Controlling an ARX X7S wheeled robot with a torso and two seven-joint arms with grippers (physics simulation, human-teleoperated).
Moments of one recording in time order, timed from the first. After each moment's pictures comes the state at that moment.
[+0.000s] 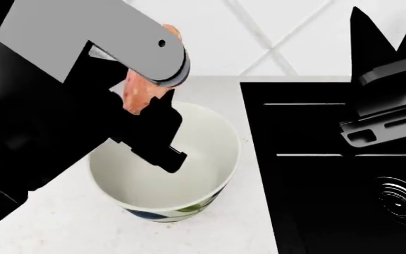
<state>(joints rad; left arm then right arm) -1.81 -0.74 0.90 0.55 -2.34 -0.99 -1.32 1.99 1.15 -0.84 -0.90 2.23 0.72 1.33</state>
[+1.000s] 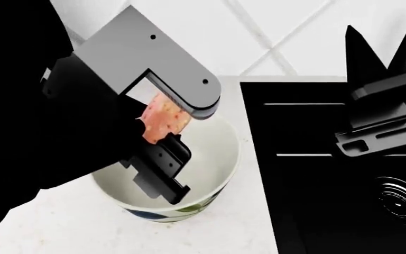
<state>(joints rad) -1.94 -0.66 1.13 0.35 -2.57 -1.13 -1.29 1.92 1.18 -0.82 -0.93 2.19 0.71 1.30</state>
